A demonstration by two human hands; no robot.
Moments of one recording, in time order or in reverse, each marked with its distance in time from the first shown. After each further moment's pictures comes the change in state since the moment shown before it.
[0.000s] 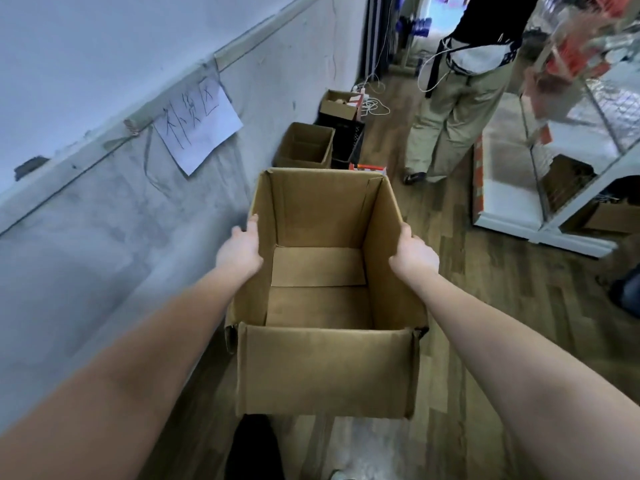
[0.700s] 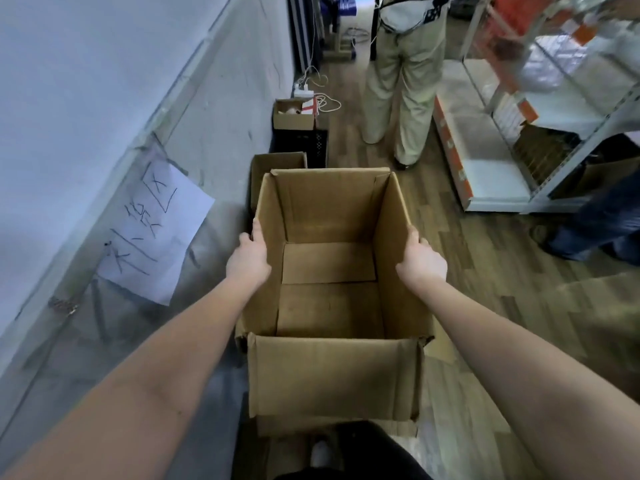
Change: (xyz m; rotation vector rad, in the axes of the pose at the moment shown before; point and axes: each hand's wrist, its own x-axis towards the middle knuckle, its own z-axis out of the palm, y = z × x) left_hand 0.343 -0.001 -0.053 0.146 -0.081 0.253; right_hand 0.233 -0.138 0.013 0.090 0.027 0.282
